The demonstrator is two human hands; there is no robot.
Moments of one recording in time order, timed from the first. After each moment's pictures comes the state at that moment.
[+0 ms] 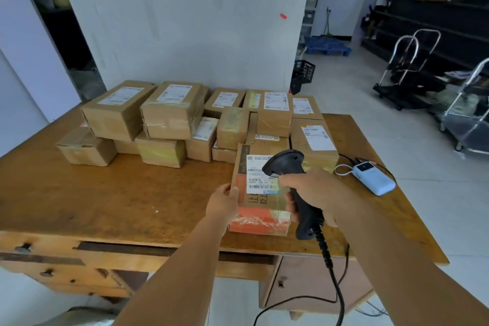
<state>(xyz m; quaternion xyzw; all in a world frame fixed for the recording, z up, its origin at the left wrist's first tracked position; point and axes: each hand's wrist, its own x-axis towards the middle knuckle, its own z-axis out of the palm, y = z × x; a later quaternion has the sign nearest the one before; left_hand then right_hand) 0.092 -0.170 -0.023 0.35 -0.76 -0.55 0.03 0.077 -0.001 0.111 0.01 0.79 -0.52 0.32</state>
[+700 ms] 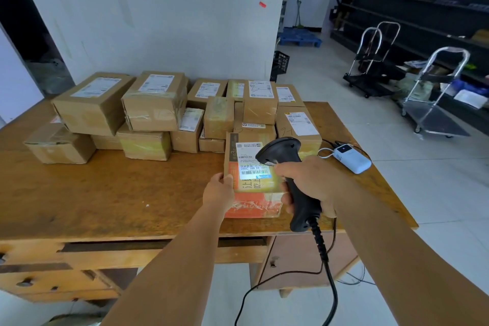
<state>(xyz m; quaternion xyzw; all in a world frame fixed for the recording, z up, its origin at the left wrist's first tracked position) 0.099 -0.170 -0.026 0.32 -0.78 -0.54 0.02 0.117 -0.006 0.125 0.04 0.79 -0.53 0.30</state>
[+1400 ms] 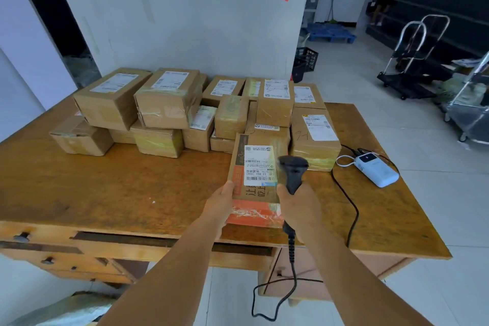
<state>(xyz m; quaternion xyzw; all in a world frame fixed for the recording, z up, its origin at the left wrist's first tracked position) 0.100 -0.169 -0.048 0.38 -0.64 -0.66 -0.05 0.068 -0.016 0.009 0.03 0.87 -0.48 0.11</state>
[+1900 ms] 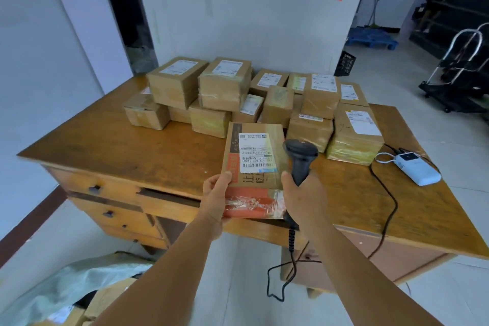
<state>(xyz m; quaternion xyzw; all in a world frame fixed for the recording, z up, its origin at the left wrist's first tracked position) 0.227 -0.221 -0.038 0.37 -0.51 -0.77 0.09 0.165 -0.070 0.027 -0.06 0.86 -0.50 0.07</state>
